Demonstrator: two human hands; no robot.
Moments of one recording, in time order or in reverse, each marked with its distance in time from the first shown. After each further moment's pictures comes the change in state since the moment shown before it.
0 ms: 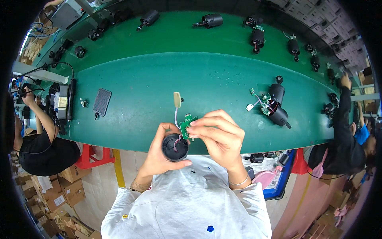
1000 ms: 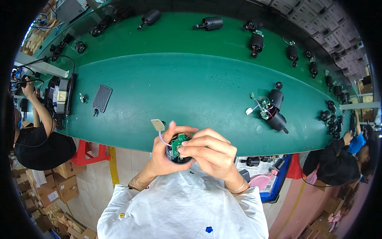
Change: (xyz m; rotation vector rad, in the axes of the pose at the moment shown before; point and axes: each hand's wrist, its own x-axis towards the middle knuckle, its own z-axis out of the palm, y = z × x) left_hand 0.017 -0.009 0.021 0.117 0.167 0.580; right_hand -0.015 -0.013 0.008 0.112 -0.126 -0.130
